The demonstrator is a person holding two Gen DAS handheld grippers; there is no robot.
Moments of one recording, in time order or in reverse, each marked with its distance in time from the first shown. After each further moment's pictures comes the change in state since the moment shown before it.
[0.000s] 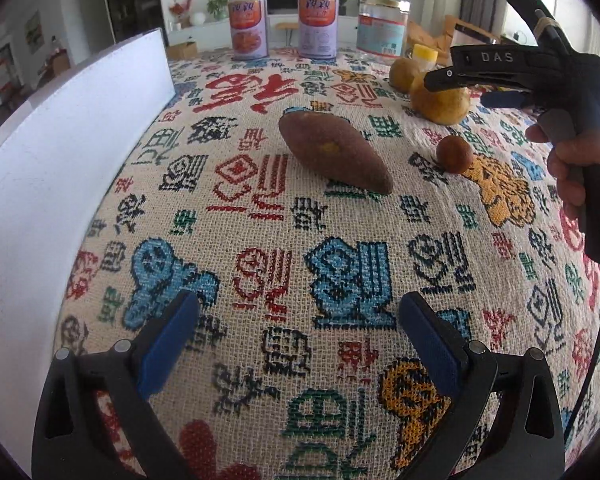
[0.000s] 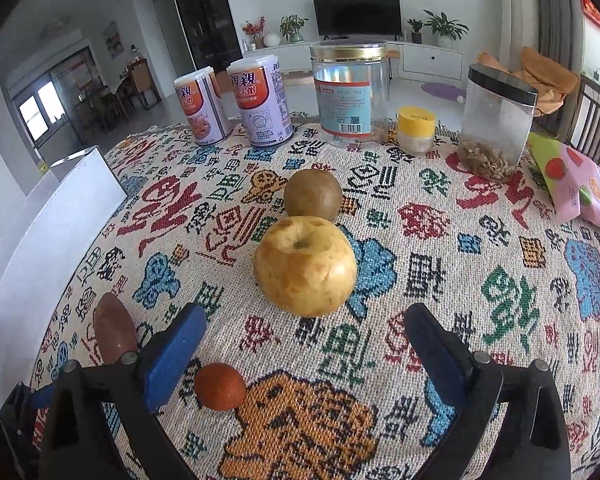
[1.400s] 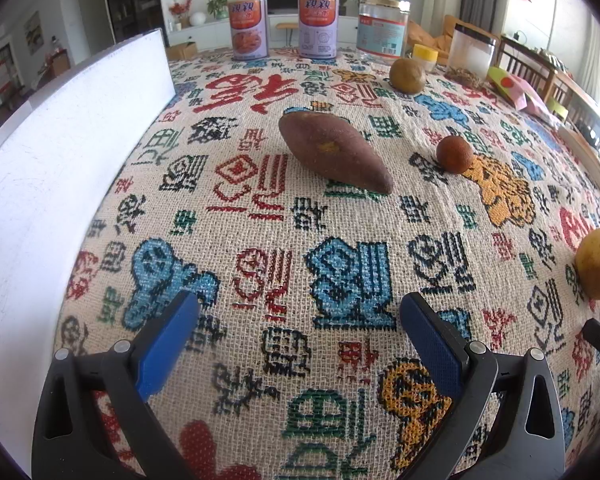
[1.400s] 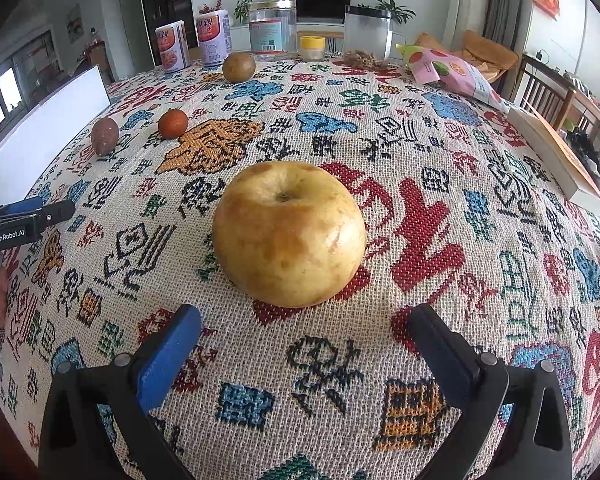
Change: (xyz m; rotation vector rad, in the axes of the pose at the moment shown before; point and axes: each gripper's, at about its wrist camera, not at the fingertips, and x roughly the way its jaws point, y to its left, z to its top) left arm 0.000 -0.001 0.000 0.001 -0.002 0.001; right arm -0.118 -0.044 -0.203 0.037 0.056 -0.192
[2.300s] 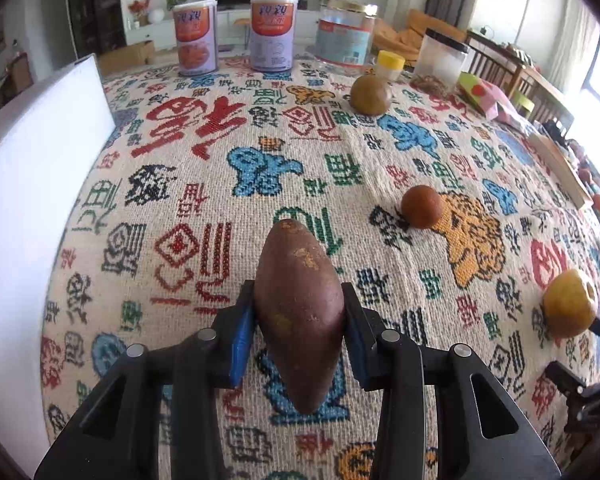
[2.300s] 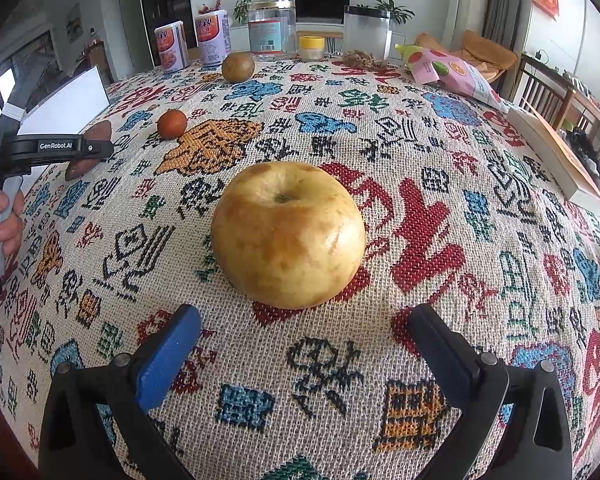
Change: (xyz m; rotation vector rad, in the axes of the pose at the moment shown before) left arm 0.005 -0.009 0.042 0.072 0.035 -0.179; right arm -0.001 0.002 0.000 0.000 0.000 -0.001
